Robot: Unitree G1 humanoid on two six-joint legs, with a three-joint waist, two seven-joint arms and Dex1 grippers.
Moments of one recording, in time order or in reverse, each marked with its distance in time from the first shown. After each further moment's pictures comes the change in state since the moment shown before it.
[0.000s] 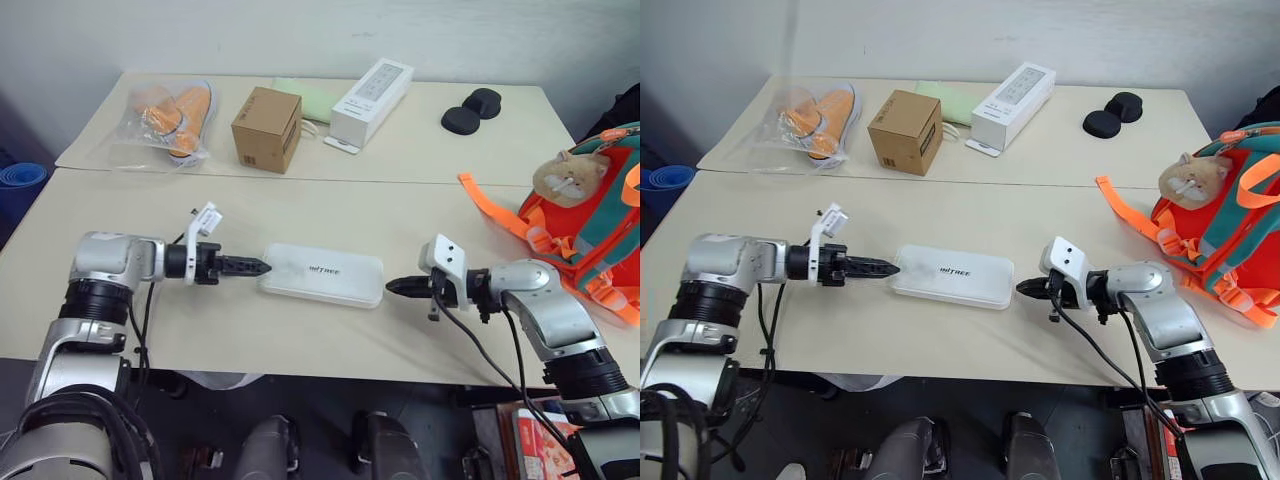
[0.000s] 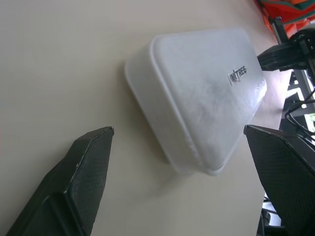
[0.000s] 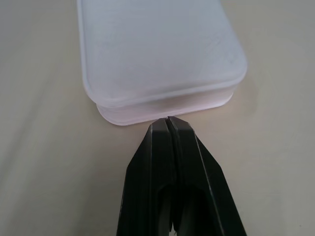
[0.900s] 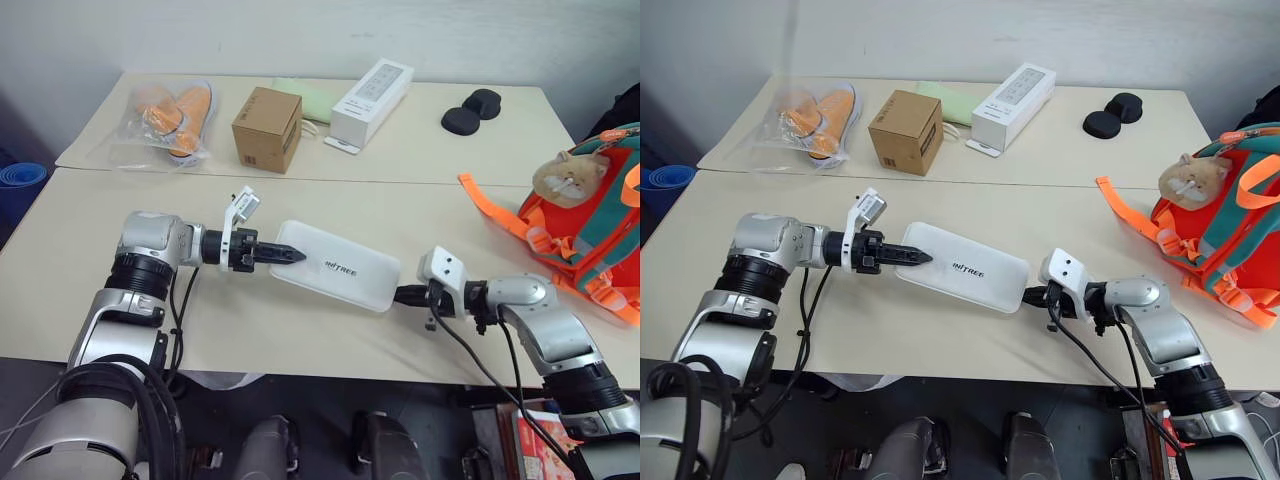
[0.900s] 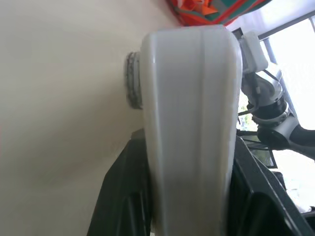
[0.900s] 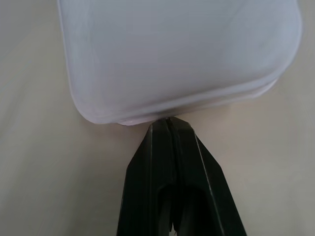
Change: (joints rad) left arm -0.133 -0.109 -0.040 0.089 -0.024 0.058 -0.157; right arm 0.090 0.013 -0.005 -0.060 -0.016 -0.011 -0.063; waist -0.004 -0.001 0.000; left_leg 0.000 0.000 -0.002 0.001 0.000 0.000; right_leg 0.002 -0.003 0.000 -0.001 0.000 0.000
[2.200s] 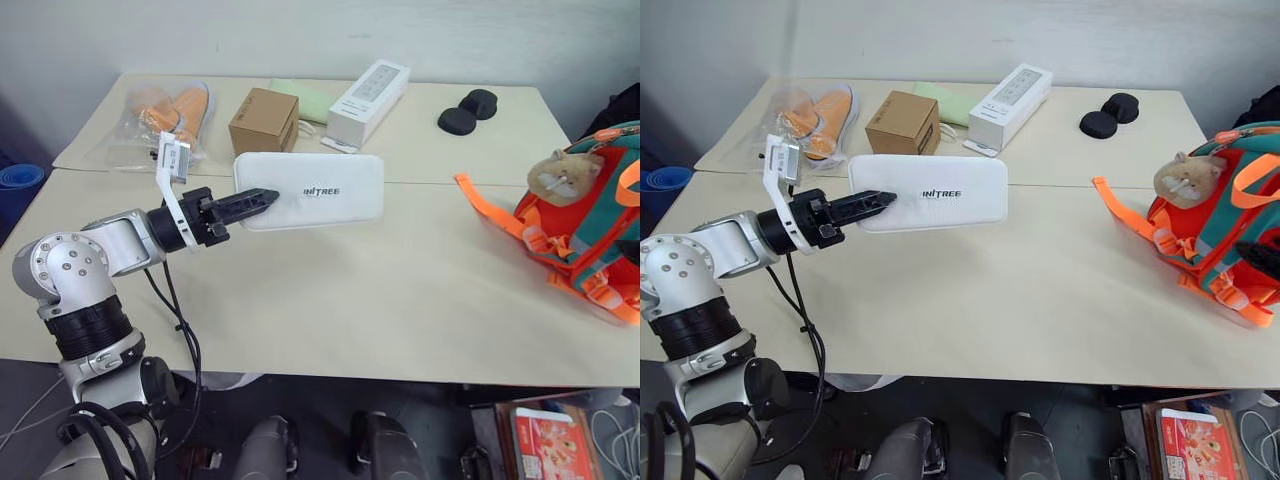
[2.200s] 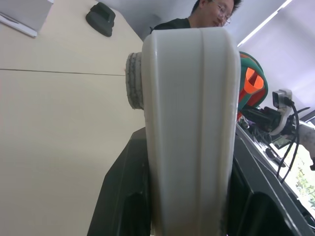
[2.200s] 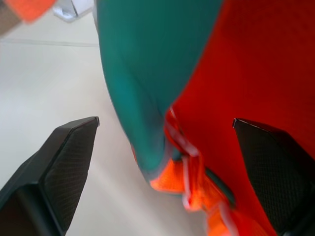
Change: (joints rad) left arm 0.205 -0.121 0.648 -0.717 -0.380 0.294 0.704; right arm 0.109 -0.352 -0.845 0.384 0.363 0.358 -0.047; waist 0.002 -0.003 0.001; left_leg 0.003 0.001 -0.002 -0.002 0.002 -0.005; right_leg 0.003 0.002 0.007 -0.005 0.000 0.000
